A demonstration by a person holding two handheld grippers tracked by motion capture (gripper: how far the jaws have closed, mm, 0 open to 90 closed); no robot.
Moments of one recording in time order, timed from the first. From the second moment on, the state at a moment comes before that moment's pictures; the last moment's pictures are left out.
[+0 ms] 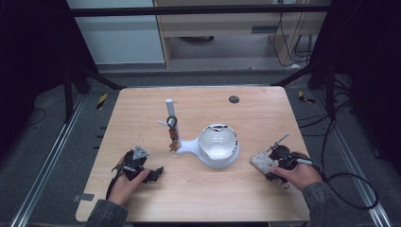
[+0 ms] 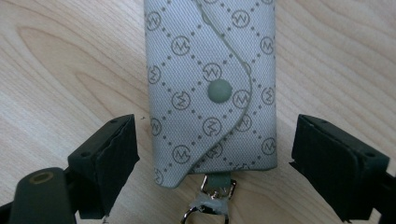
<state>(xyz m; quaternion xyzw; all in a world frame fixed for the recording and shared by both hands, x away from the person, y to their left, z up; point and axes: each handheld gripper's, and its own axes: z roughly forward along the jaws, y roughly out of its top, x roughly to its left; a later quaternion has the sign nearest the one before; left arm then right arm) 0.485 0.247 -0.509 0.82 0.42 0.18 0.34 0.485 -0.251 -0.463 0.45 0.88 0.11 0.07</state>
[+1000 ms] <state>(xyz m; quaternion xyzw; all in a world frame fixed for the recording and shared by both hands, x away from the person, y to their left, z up) 0.485 0.247 -0.509 0.82 0.42 0.18 0.34 0.482 -0.249 -0.460 0.44 0.89 0.11 0.08</state>
